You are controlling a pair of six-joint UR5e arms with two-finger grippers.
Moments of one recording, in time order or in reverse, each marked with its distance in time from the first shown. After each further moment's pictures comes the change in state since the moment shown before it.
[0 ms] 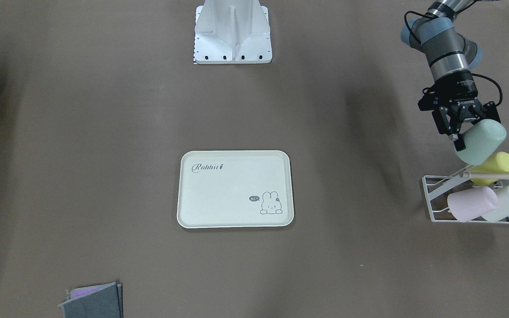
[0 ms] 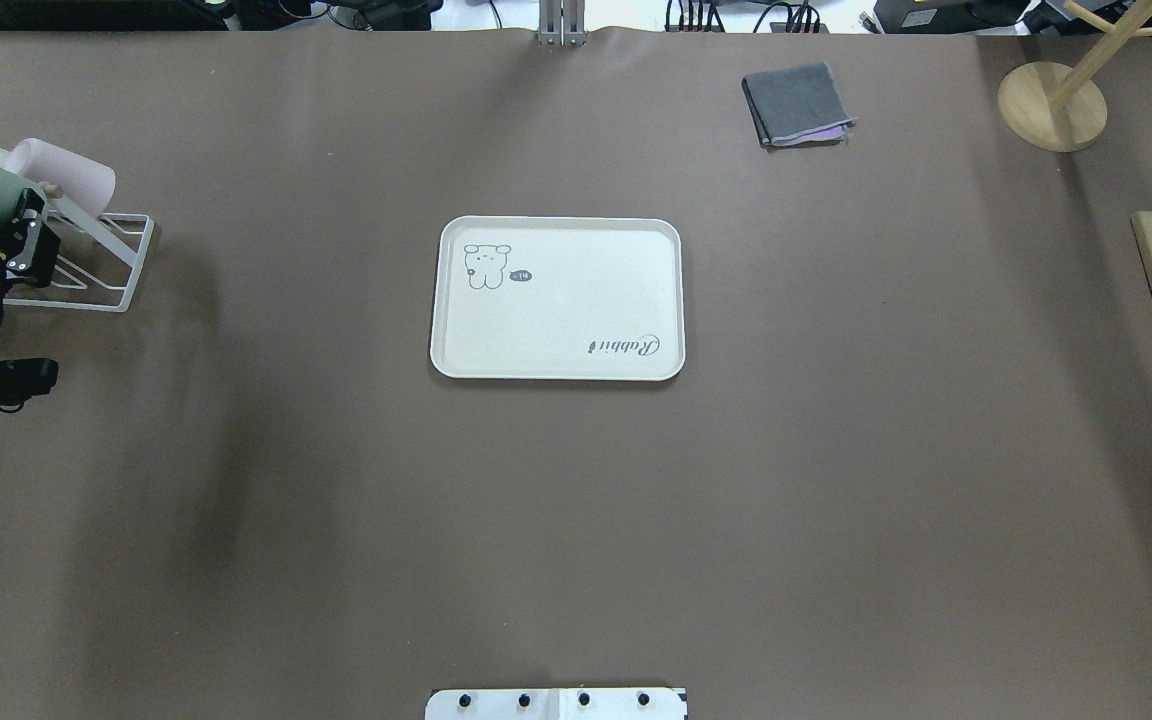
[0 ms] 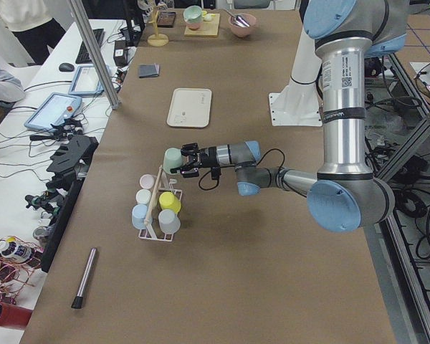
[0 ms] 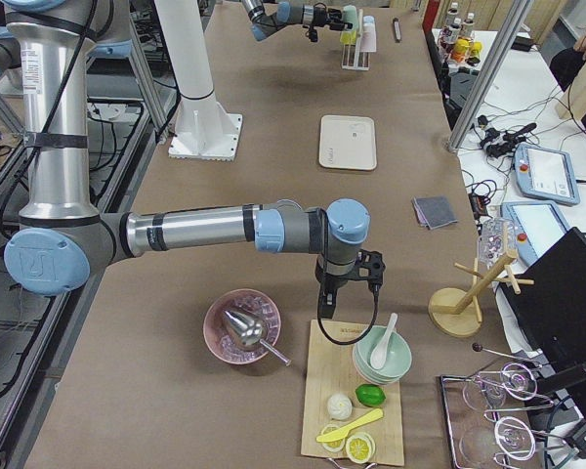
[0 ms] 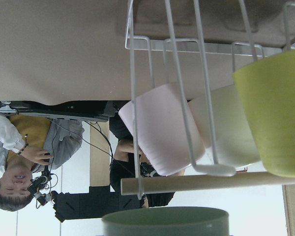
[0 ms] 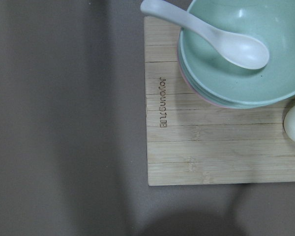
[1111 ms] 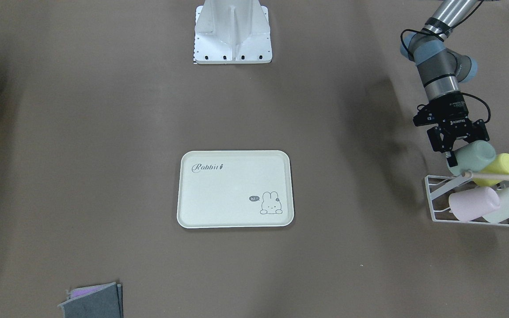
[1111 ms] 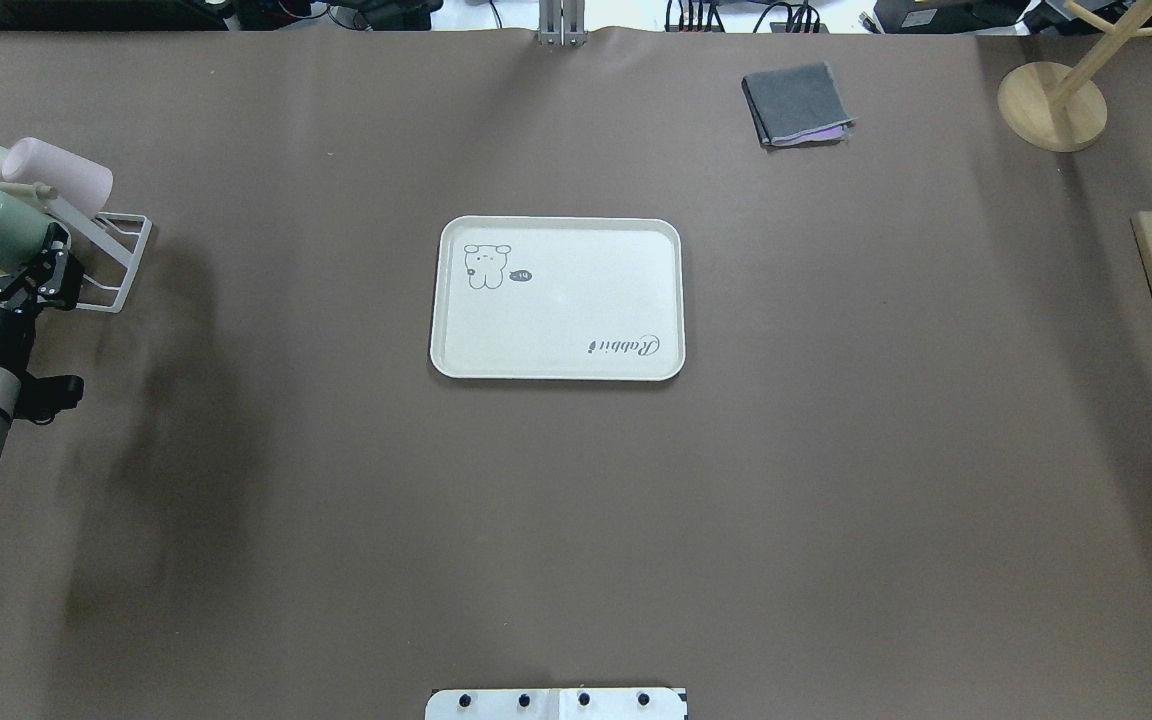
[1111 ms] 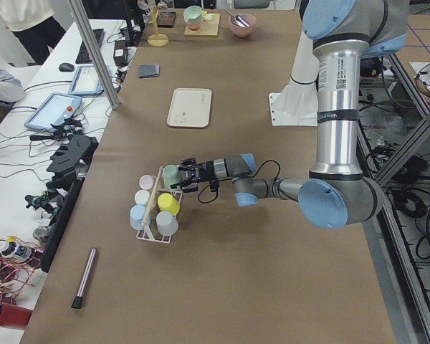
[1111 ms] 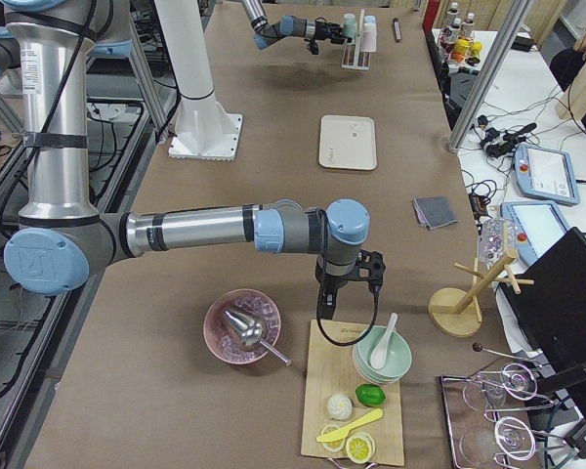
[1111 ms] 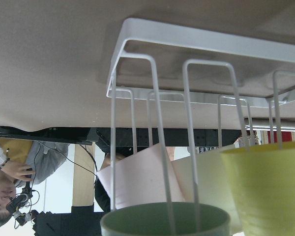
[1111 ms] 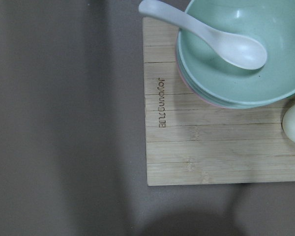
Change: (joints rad) left arm 0.026 -0.048 0.188 0.000 0.006 -0.122; right arm 0.002 0.000 0.000 -0.001 0.000 0.000
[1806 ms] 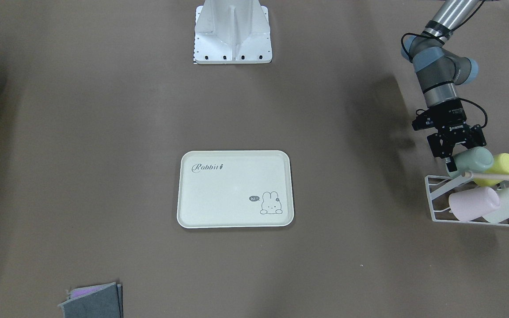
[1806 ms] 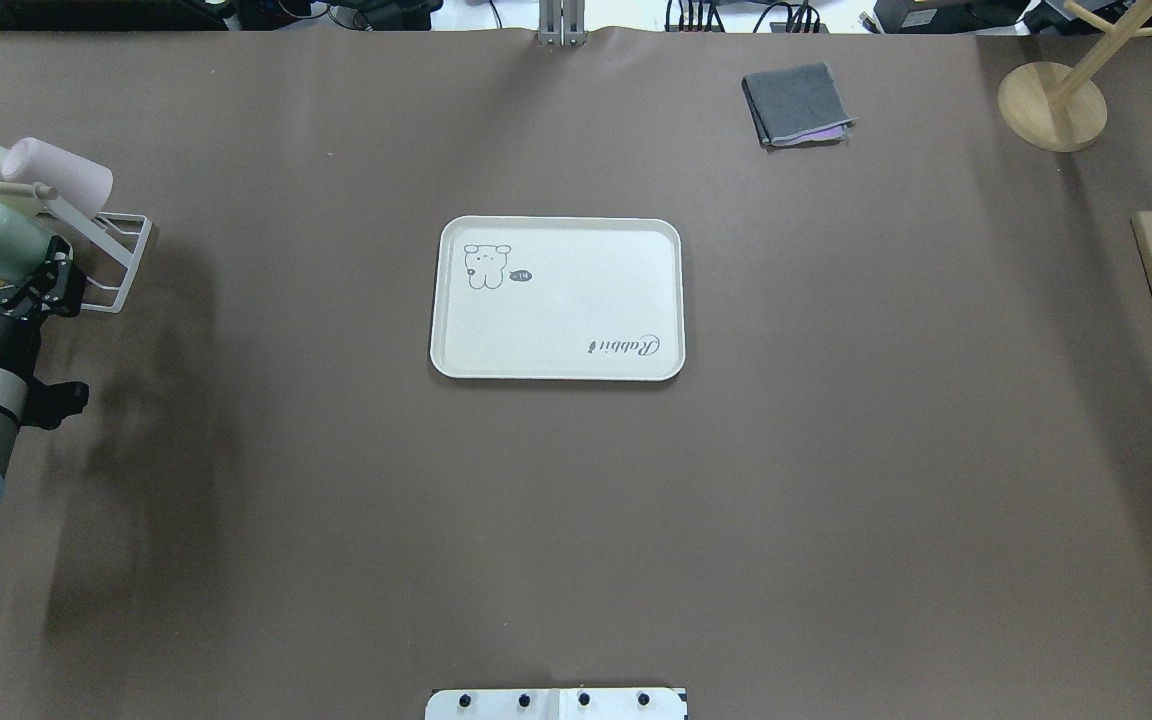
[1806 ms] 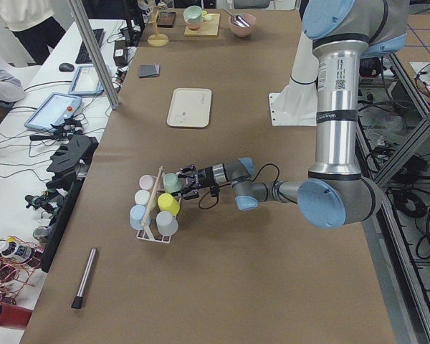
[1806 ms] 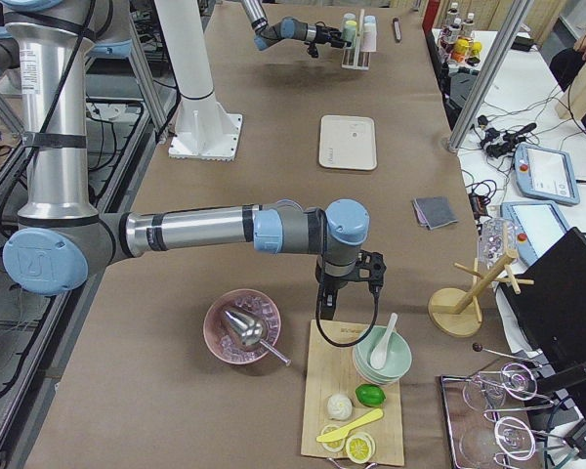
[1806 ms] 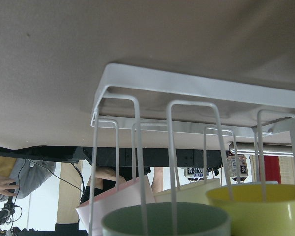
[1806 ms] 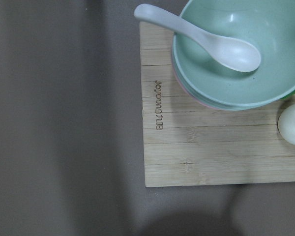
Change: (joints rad) left arm 0.004 -0.014 0.057 0.043 -0.011 -0.094; right arm 0.012 0.000 0.000 0.001 0.000 -0.001
